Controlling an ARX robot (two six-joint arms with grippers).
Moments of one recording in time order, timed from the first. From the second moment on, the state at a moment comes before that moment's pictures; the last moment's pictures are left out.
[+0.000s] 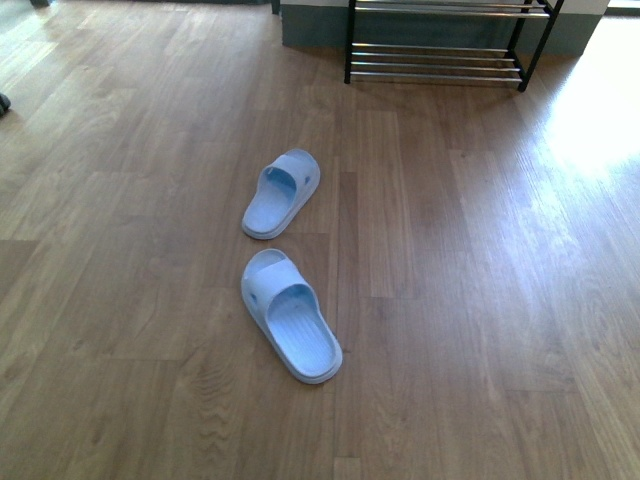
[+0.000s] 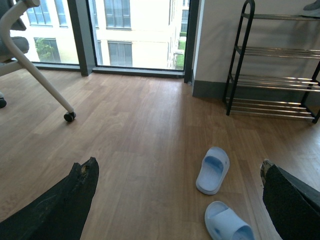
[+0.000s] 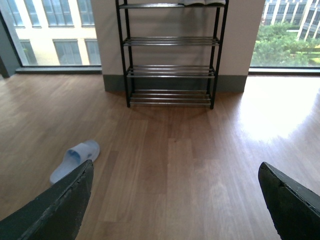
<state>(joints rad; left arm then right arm) 0.00 0.02 0.01 0.00 0.00 -0.01 0.00 0.00 0.02 0.00 0.00 0.00</state>
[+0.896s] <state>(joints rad) -0.17 1.06 0.33 0.12 -0.30 -0.39 0.00 0.00 0.02 0.00 0.00 0.00</state>
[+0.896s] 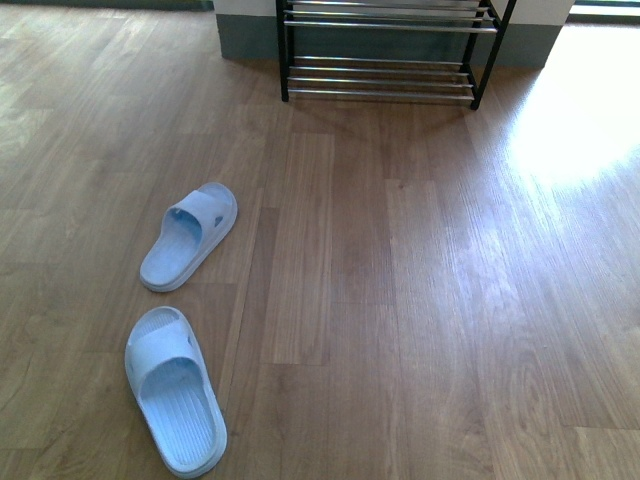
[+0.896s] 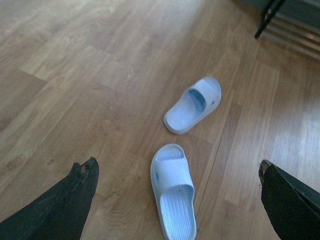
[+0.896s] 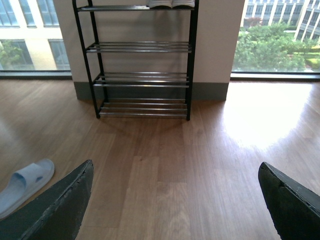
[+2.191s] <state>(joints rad) -0.27 2.37 0.98 0.04 -0.32 -0.20 0.00 0.00 0.02 0.00 0.00 0.00</state>
